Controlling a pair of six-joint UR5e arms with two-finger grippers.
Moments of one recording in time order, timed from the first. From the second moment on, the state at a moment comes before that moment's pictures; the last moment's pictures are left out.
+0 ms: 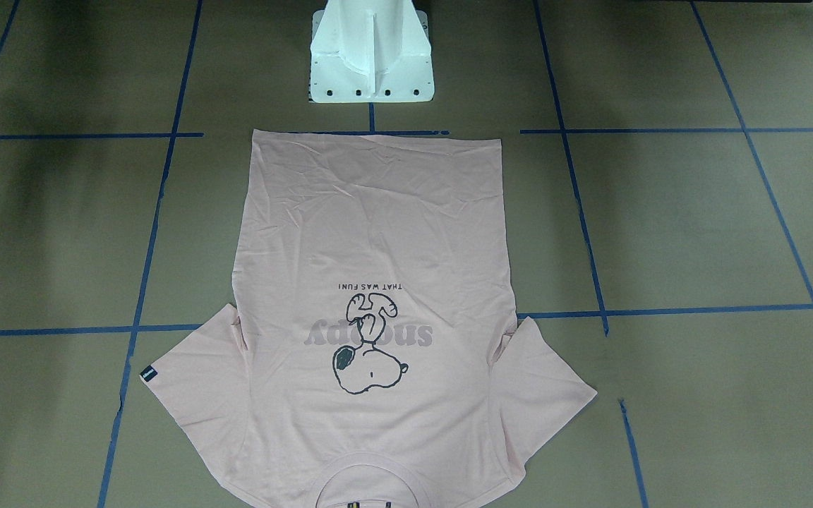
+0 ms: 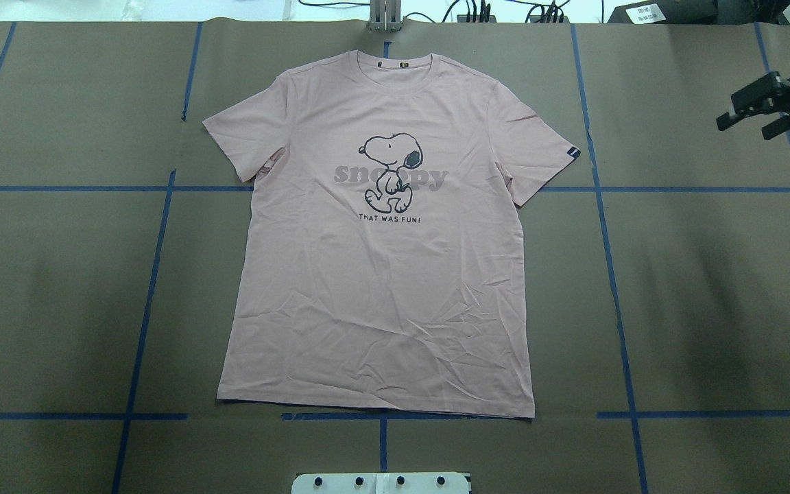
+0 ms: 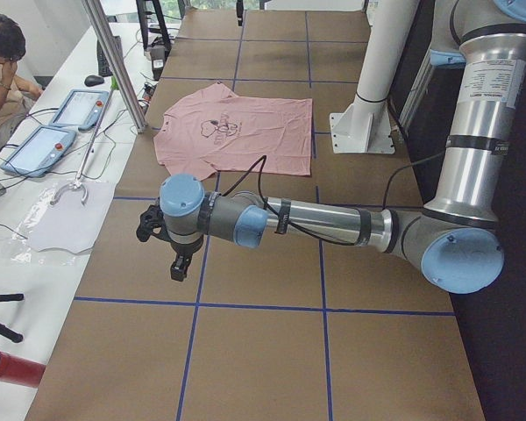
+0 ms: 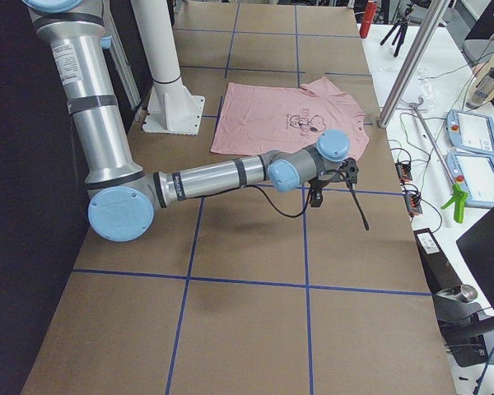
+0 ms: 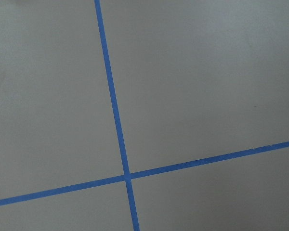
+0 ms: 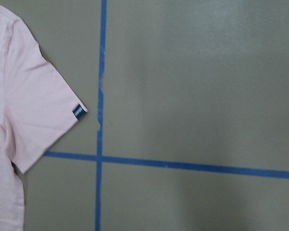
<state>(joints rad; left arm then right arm) -1.56 -1.70 -1.57 -1.76 -2.41 -0.01 1.27 -1.28 1.51 -1.25 2.51 0.66</state>
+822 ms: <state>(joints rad) -1.56 -1.70 -1.58 -1.78 -2.43 -0.01 0.95 -0.98 1.17 -0.92 2.08 1.29</state>
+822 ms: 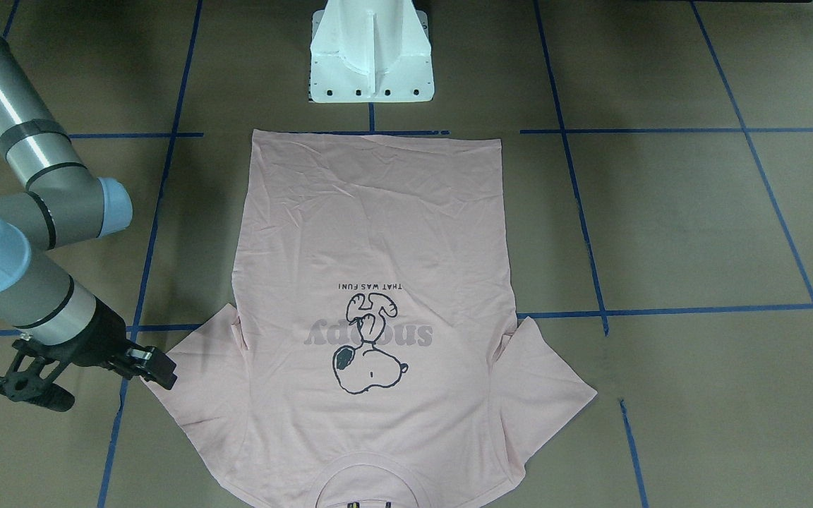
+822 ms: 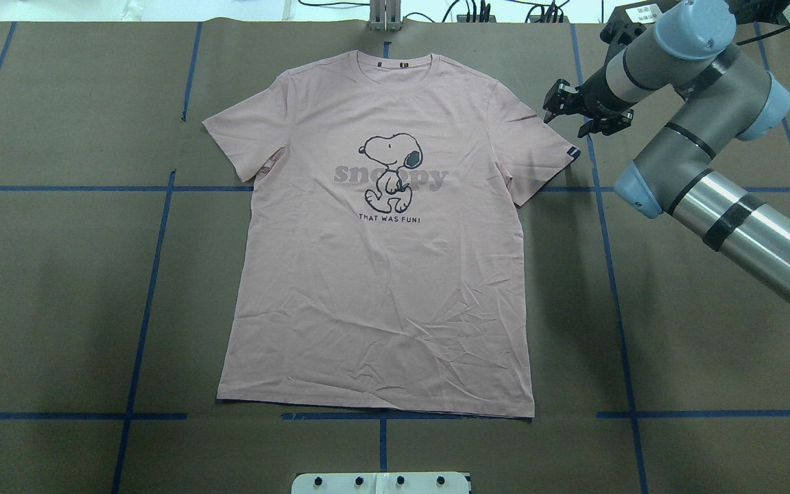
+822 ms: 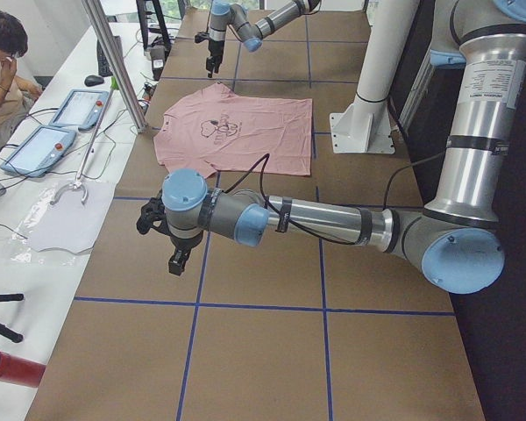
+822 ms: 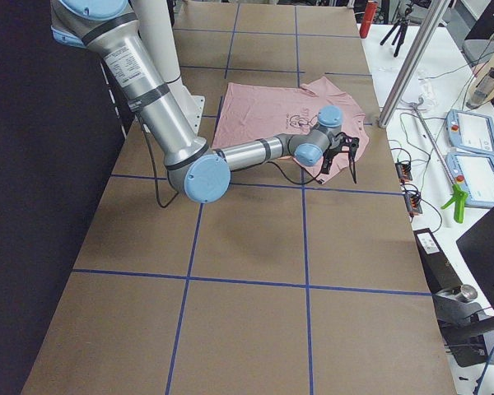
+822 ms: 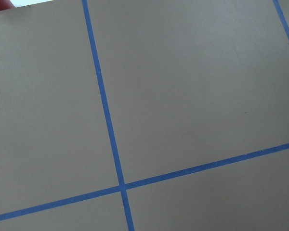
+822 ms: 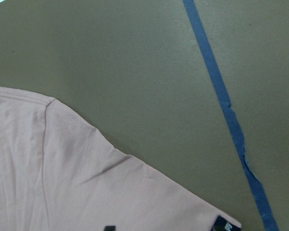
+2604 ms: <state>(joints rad) -1.56 -1.70 -1.58 -1.78 -2.47 -0.05 0.92 -1.02 1.15 -0.93 2.02 1.33</state>
